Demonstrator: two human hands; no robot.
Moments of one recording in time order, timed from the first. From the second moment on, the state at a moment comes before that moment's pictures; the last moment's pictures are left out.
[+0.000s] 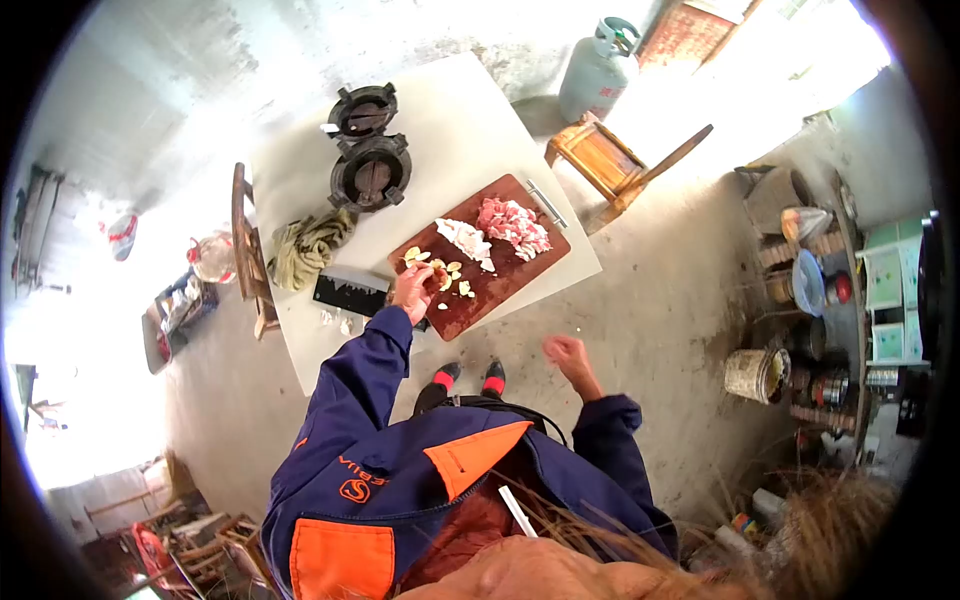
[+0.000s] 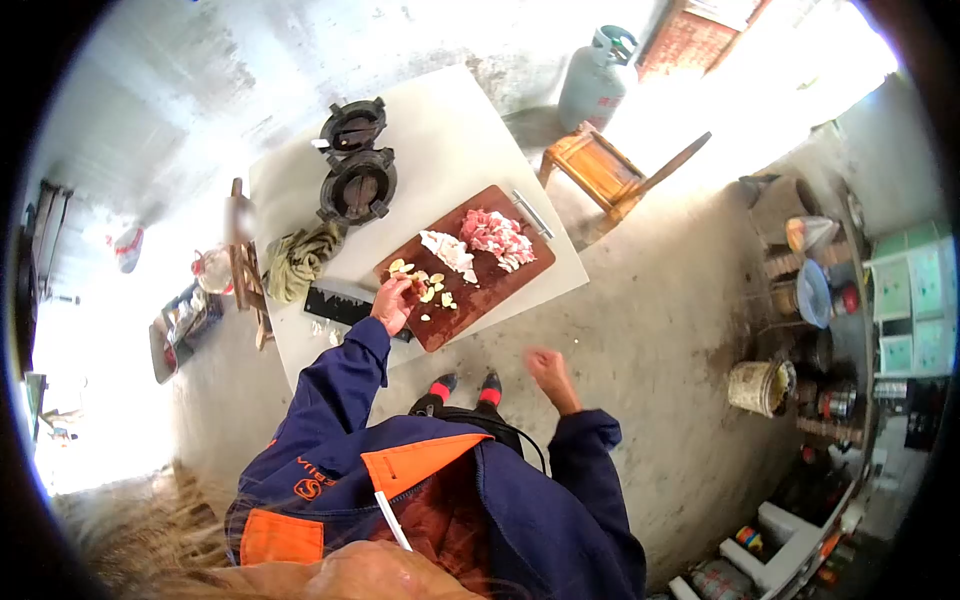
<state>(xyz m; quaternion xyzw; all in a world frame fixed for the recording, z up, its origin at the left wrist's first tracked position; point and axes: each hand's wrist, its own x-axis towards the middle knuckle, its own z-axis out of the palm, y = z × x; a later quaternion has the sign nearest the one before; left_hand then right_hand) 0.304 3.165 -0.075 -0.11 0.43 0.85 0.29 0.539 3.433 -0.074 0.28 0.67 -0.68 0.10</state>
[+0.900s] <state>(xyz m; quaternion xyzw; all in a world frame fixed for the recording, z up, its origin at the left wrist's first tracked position) 0.411 3.100 0.080 -0.20 0.24 0.94 0.15 0.414 3.233 0.086 -0.01 0.62 -0.79 0.04</state>
